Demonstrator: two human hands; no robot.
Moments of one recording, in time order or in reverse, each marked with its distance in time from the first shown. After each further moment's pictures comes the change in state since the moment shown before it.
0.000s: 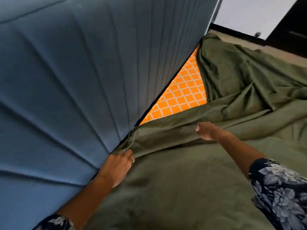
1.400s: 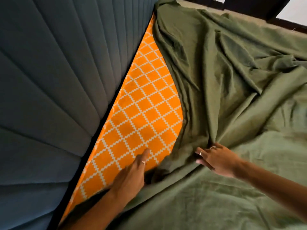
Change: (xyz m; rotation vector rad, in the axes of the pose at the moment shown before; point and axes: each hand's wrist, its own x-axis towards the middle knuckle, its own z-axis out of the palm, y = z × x) left_hand 0.267 0.088 0.043 -0.638 0.183 0.218; right_hand 0.100 0.157 0.090 -0.361 0.320 -0.364
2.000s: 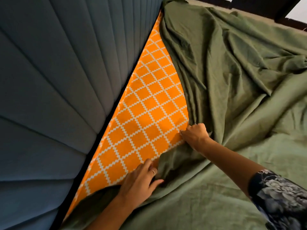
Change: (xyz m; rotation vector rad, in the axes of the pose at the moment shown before) left_hand -0.007 0.007 0.014 0.054 -0.076 0.065; right_hand 0.114 -0.029 -0.034 -0.272 -0.350 0.217
